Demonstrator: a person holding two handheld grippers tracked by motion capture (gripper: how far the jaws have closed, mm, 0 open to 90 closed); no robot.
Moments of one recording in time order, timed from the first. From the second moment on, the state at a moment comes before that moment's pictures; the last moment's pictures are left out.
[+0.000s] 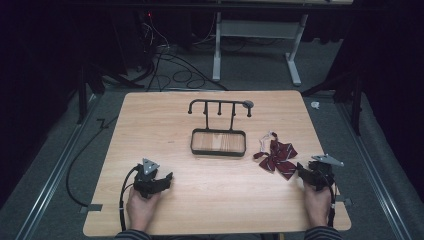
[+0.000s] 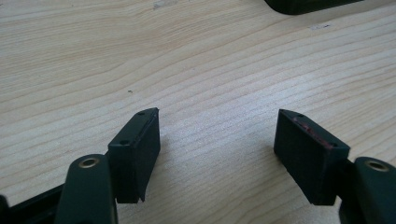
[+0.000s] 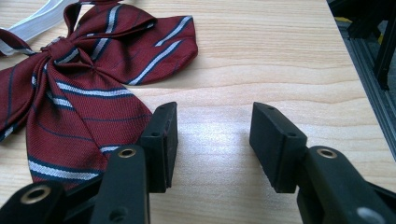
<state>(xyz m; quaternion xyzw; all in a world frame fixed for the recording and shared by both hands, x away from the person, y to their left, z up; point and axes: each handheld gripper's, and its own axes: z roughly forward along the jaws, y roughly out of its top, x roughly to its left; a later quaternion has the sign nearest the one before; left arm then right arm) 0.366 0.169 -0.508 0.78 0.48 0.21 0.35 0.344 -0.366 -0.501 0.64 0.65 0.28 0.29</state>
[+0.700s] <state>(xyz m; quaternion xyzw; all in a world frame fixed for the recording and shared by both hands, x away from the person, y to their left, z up) 0.366 0.169 -0.507 0.78 0.48 0.21 0.35 0.344 -0.366 -0.501 0.64 0.66 0.29 0.28</state>
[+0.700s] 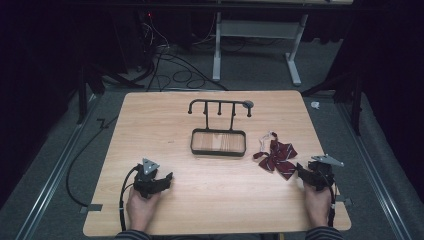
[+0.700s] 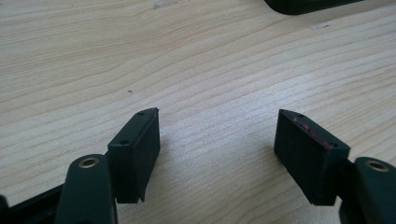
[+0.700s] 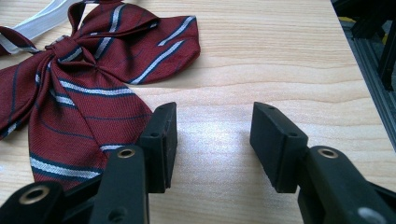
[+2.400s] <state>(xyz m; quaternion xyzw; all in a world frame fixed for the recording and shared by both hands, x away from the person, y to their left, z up) 0.366 0.169 -0.507 0.78 0.48 0.21 0.35 0.385 -0.315 -0.456 0.53 0.73 0.36 0.23</state>
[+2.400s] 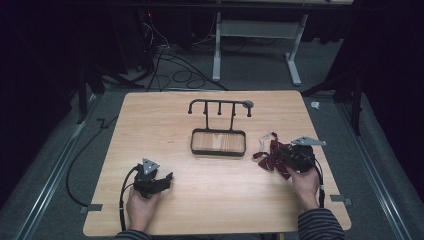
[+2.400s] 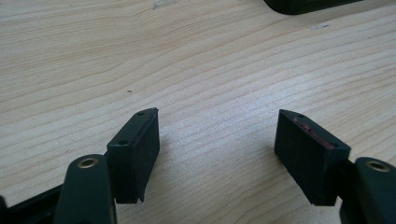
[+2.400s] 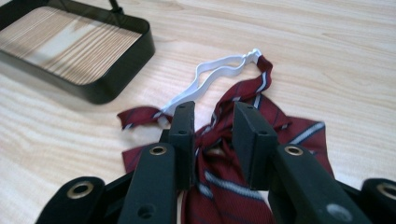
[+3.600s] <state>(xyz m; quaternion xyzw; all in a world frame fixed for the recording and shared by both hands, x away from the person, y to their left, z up) 0.366 0.169 -0.507 0.78 0.48 0.21 0.35 0.467 -0.326 -0.475 0.61 0.70 0.31 0.19</state>
